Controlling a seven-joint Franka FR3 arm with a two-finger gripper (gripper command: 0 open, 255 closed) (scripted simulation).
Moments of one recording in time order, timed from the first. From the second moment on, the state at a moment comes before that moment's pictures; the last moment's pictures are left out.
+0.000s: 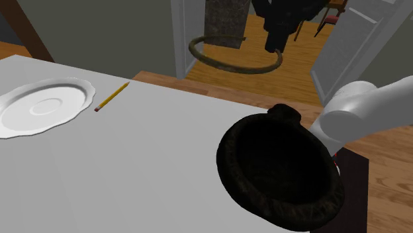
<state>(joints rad) -0.14 -0.77 0.53 -1.91 0.52 1.21 1.26</state>
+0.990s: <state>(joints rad) -0.03 -1.02 0.57 -2.02 0.67 1.13 1.42</state>
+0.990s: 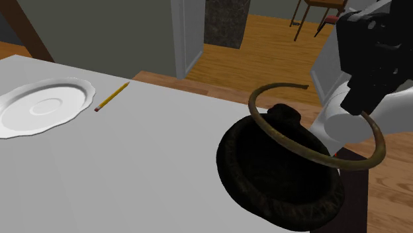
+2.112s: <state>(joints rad) 0.00 -1.11 0.60 -2.19 0.72 1.21 1.39</state>
